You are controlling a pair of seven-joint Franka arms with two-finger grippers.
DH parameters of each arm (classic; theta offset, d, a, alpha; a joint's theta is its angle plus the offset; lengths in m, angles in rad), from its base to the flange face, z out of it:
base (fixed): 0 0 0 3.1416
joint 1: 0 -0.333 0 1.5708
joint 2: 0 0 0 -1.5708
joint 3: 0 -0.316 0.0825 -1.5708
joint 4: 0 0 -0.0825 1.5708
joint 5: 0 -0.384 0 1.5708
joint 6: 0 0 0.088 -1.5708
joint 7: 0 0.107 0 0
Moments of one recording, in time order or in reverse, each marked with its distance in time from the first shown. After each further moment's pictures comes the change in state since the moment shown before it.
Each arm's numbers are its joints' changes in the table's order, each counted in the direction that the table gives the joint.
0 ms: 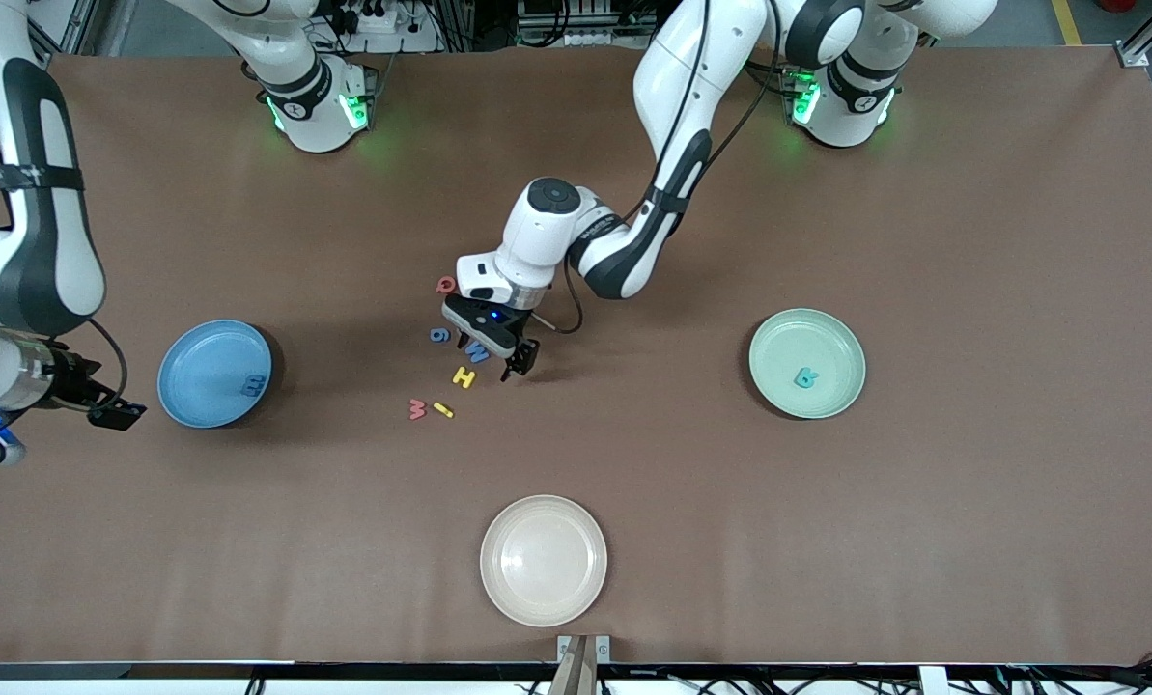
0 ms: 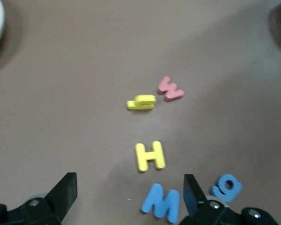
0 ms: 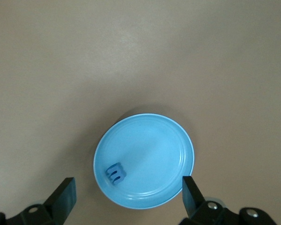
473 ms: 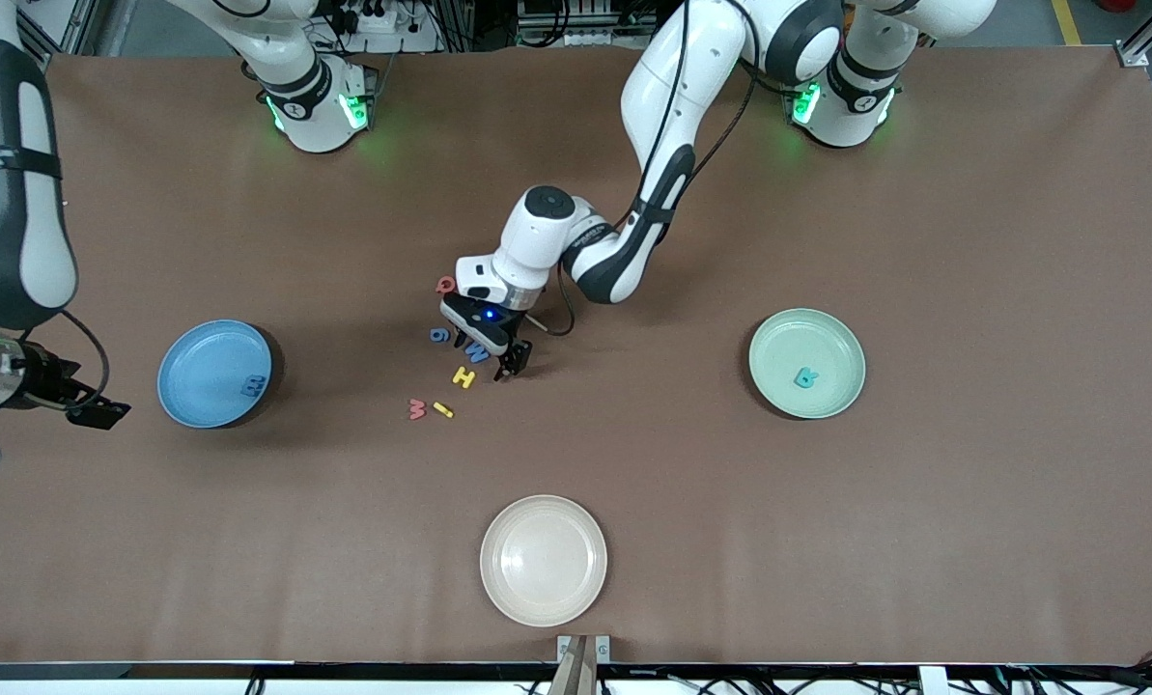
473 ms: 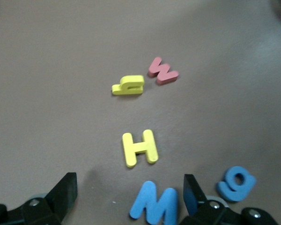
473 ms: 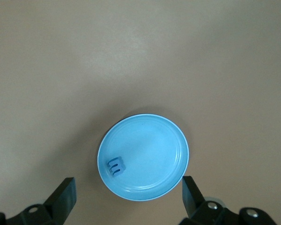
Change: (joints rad) left arm 0.018 0.120 -0.025 0.061 -0.001 -0.089 0.004; right arm -0.026 -0.001 -0.014 0.066 0.042 0.060 -0.080
